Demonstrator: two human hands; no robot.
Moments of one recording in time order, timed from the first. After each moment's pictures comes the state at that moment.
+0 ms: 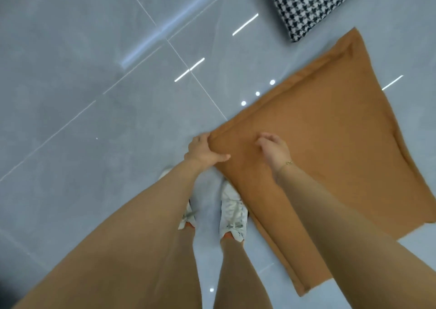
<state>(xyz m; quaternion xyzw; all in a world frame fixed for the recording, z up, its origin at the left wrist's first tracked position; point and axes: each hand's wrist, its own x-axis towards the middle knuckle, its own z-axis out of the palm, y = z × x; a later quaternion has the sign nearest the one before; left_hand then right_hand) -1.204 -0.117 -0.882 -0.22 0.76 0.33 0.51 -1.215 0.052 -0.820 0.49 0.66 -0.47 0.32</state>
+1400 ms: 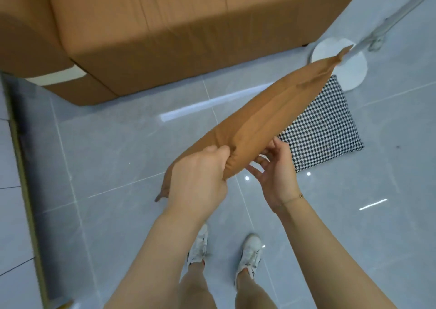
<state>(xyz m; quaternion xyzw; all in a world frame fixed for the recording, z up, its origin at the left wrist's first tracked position) -1.355 -0.268 -0.352 -0.07 0.98 0.17 0.08 -1.409 -0.125 -0.404 0.28 0.53 -0.75 0.27</state>
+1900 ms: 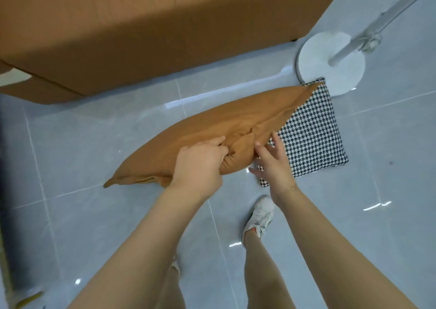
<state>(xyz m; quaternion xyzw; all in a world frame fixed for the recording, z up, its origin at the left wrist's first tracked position) -1.523 -0.123 -0.423 -0.07 0.94 0.16 0.29 -1.564 0.036 -0.489 0.25 0.64 -0.64 0.35</state>
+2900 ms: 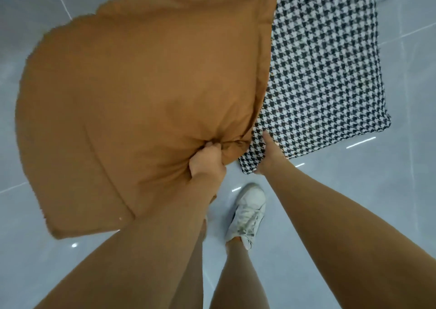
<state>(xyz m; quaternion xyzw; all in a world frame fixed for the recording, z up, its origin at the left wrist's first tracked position) -1.534 0.004 -0.854 -0.16 0.85 0.19 0.47 -1.555 0.189 -0.971 0.70 0.50 -0.38 0.34</state>
